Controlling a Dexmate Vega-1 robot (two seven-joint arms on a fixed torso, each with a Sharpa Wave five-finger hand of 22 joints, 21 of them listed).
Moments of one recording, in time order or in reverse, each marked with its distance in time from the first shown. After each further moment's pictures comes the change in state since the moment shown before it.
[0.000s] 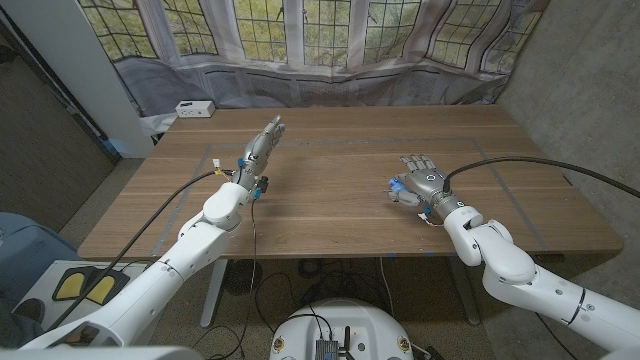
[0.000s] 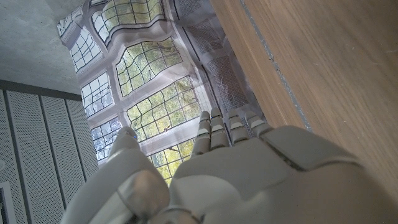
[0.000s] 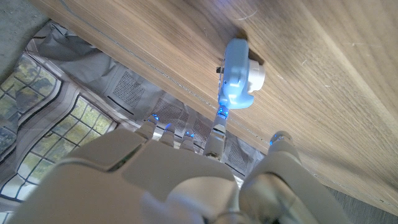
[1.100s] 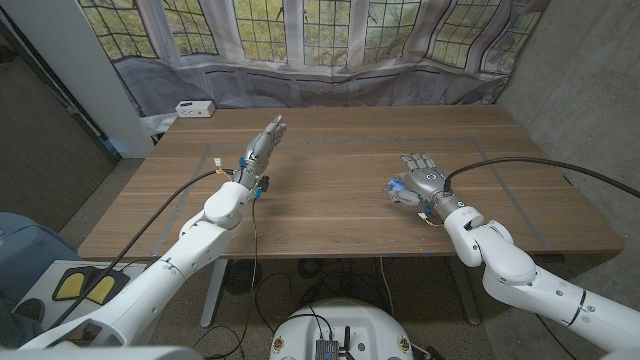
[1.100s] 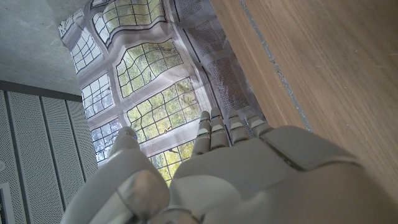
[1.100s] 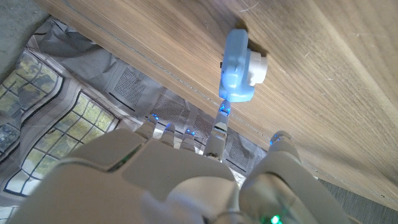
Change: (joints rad) left arm -0.011 -0.005 0.005 0.014 -0.003 -0.003 -0.012; left_hand 0.000 0.000 0.000 0.000 0.000 0.000 0.000 0.000 0.000 0.000 0.000 0.000 0.000 0.000 0.000 0.000 0.000 0.000 0.000 0.000 0.000; right arm -0.008 0.004 0.010 -0.005 -0.001 0.002 -0.020; right_hand 0.000 0.000 0.004 -0.004 0.000 -0.004 -0.007 -0.009 -0.001 0.025 0.000 0.000 0.000 0.000 0.000 0.000 0.000 0.000 0.007 0.000 0.000
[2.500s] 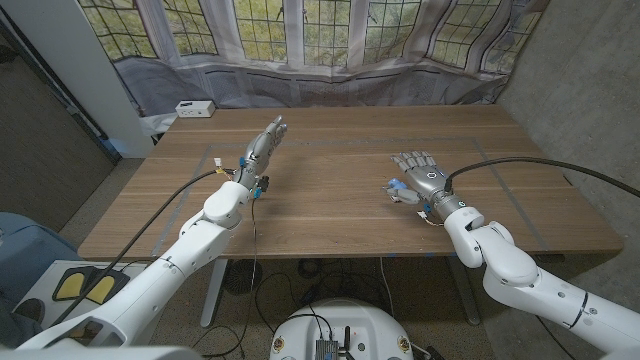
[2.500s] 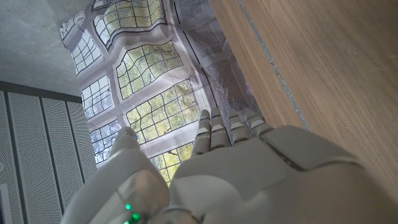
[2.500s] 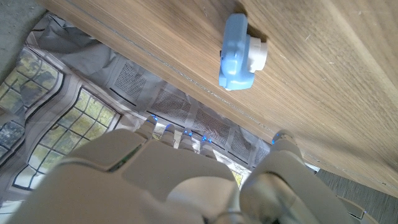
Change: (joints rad) left arm -0.012 0.001 0.005 0.019 -0.008 -0.006 -0.020; left_hand 0.000 0.000 0.004 -0.004 0.000 0.022 0.000 0.000 0.000 0.009 0.002 -0.009 0.000 0.000 0.000 0.000 0.000 0.000 0.000 0.000 0.000; right arm -0.020 0.005 0.021 -0.015 0.022 0.011 -0.039; right_hand 0.019 -0.018 0.014 -0.022 -0.008 -0.634 0.108 -0.034 0.000 -0.014 0.077 -0.041 0.007 0.002 0.009 -0.009 -0.002 0.000 0.018 -0.007 0.000
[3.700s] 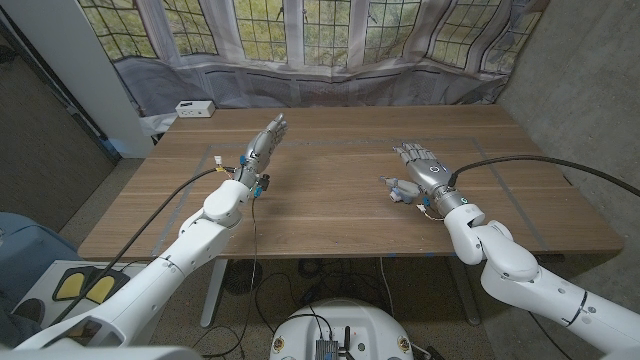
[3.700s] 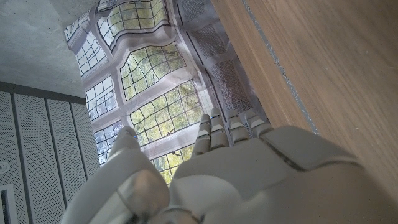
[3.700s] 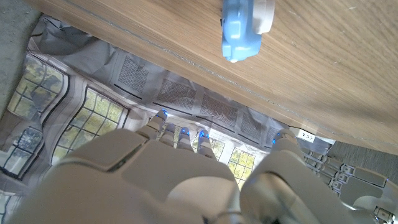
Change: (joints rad) left arm 0.003 0.006 -0.001 -0.020 0.002 0.003 0.000; left_hand 0.000 0.000 0.006 0.000 0.000 -0.067 -0.013 -0.019 0.000 -0.008 0.000 0.000 0.000 0.004 -0.004 0.000 0.000 0.000 0.000 0.003 0.000; right arm -0.014 0.033 0.042 -0.006 0.114 0.019 -0.119; right_hand 0.009 -0.009 0.003 -0.011 0.000 0.073 0.056 0.034 0.000 0.018 0.034 0.018 0.000 0.000 -0.019 0.001 -0.008 0.124 -0.120 0.047 -0.007
